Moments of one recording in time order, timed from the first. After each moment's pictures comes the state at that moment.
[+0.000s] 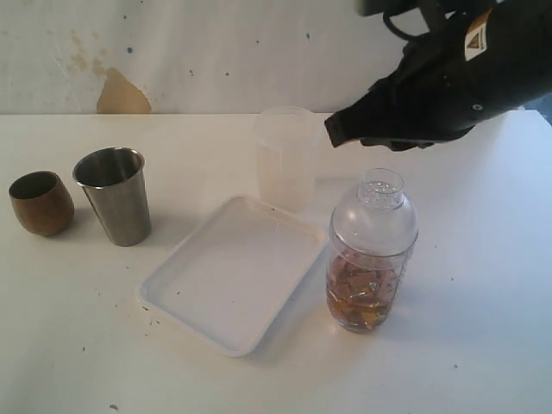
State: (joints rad) left arm 0.08 0.00 0.00 0.09 0.23 -0.08; right arm 0.44 1.30 -1.17 -0.08 0.74 0.10
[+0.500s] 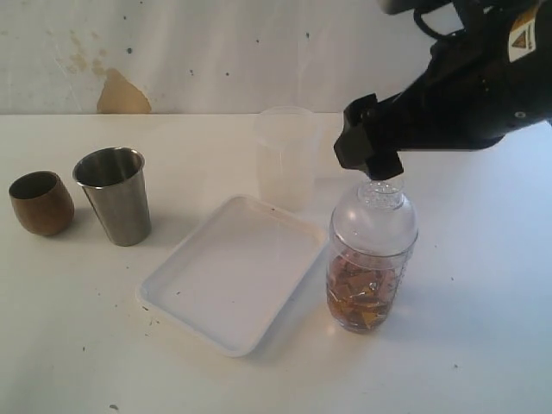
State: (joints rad) left arm 0.08 0.00 0.00 0.09 0.23 -0.08; right arm 0.44 1.21 -1.12 -0.08 0.77 0.06
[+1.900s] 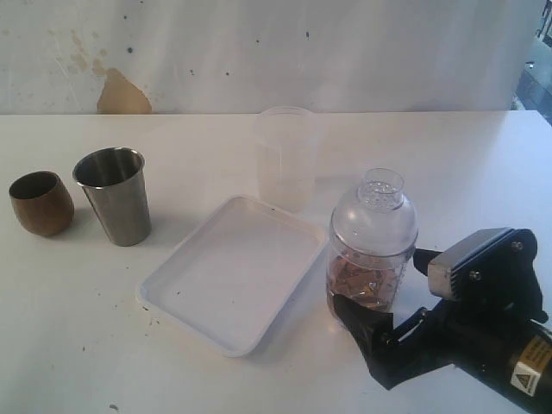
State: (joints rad) left arm 0.08 0.00 0.00 0.09 0.23 -0.08; right arm 0.44 1.30 -0.13 -0.09 -0.76 0.09
